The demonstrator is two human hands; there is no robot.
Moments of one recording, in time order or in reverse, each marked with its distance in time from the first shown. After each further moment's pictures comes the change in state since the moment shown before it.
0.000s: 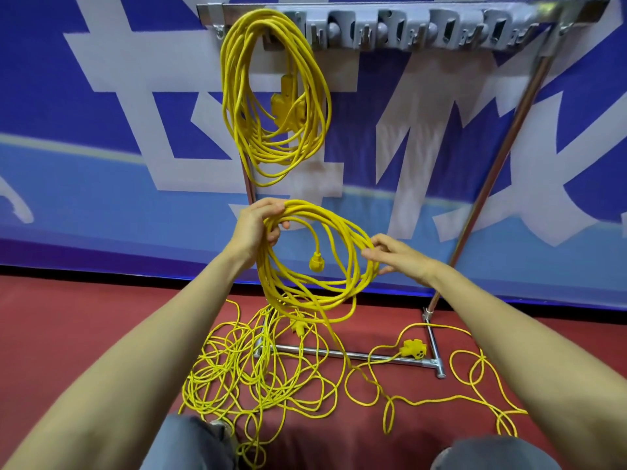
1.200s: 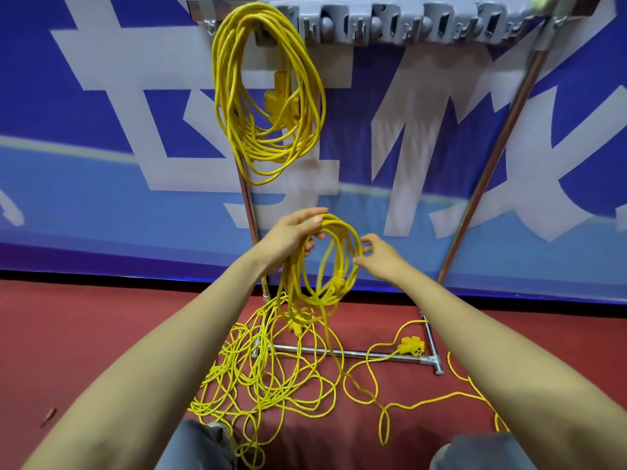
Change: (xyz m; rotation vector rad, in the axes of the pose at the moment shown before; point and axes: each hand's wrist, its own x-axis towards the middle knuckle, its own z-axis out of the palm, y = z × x) left_hand -0.002 -0.020 0.039 0.120 -0.246 -0.119; right_hand 0.020 -0.004 0.036 -0.204 0.356 0.173
